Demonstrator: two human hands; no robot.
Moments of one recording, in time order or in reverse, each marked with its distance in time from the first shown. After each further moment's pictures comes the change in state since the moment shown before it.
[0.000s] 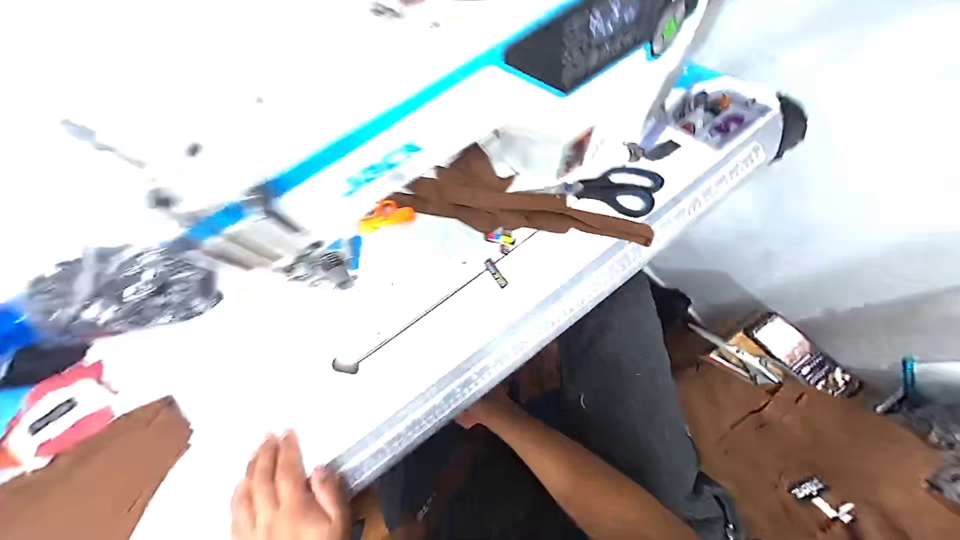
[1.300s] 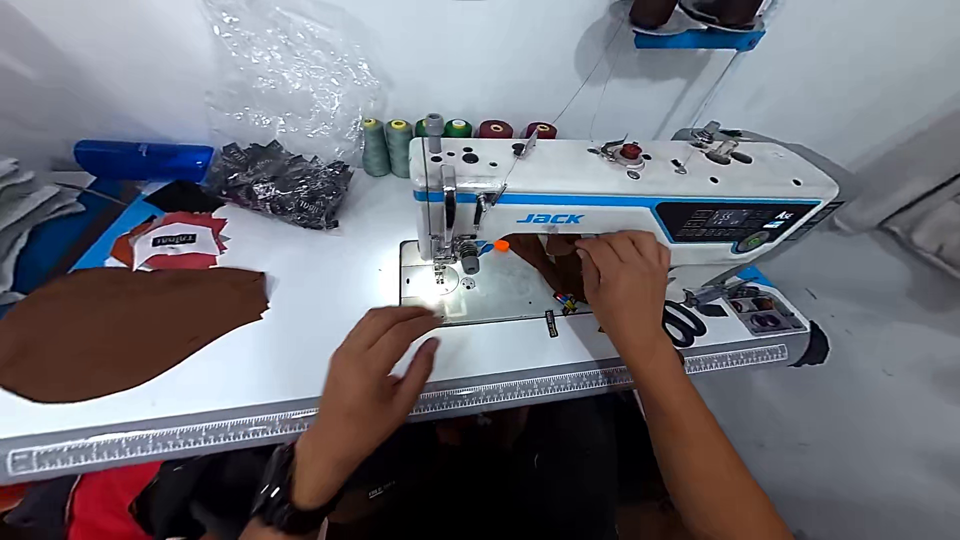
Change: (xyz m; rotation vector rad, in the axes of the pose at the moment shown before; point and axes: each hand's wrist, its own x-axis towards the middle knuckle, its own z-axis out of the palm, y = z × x) left_hand 0.103 0.081 -0.071 -0.675 0.256 0.198; right_hand -0.096 -0.013 -0.300 -0.560 1.369 -0.656
